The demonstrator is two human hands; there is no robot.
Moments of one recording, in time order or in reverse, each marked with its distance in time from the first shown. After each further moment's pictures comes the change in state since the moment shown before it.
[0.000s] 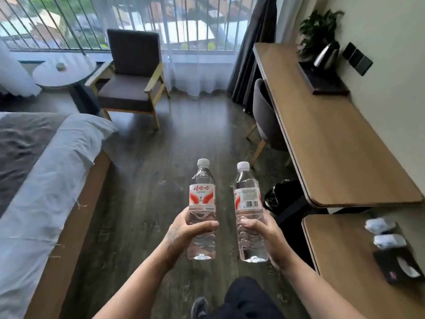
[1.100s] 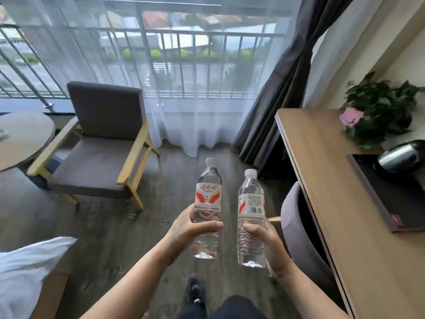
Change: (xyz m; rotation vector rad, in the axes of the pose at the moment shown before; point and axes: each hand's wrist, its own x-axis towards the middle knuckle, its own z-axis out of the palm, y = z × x) left_hand 0.825 0.425 -0.166 0.105 -0.065 0.030; right_hand 0.852 -0.341 -0.008 0.073 0.071 0.050
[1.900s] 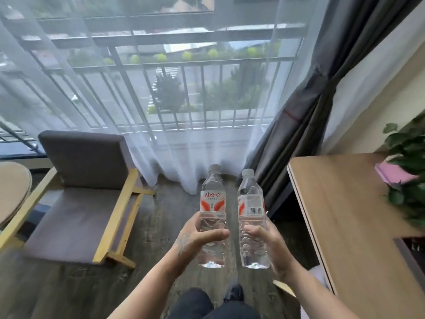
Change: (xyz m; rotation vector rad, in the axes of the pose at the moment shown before) left_hand 0.368 0.177 -0.019 0.071 -0.005 -0.045; right_hand 0.375 -0.195 -0.048 0.010 -0.078 -0.013
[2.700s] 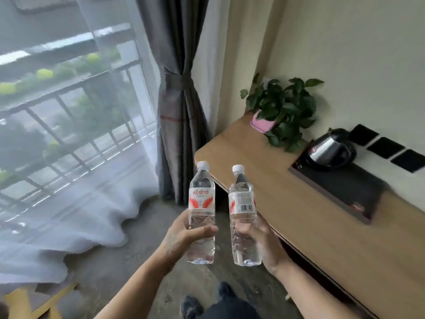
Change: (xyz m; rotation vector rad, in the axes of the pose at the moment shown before) left_hand 0.152 0.063 0.077 0.213 -0.644 0.027; right_hand -0.037 -0.024 -0.040 0.273 0.664 -0.172
